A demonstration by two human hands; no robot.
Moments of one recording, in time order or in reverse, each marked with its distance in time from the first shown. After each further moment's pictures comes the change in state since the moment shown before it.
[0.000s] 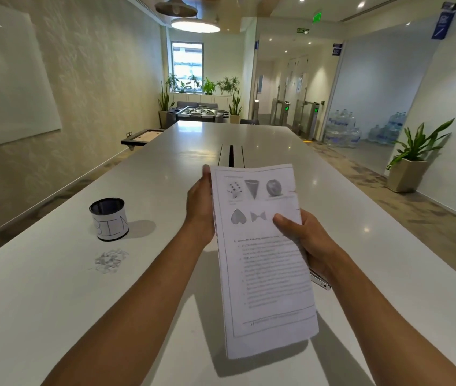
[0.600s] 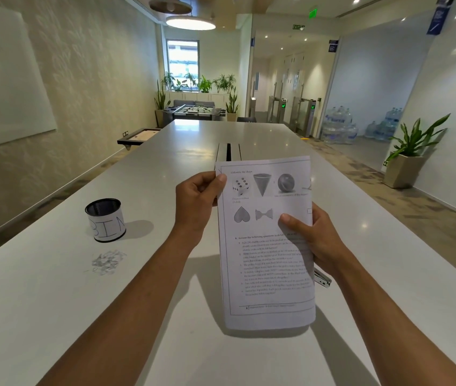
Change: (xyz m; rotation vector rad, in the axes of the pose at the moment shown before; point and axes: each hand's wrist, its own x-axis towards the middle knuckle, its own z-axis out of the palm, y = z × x) left_hand -0.005 0.001 -0.011 0.250 -0.101 0.410; right_hand -0.008 0.000 -0.010 -0.129 0.175 -0.153
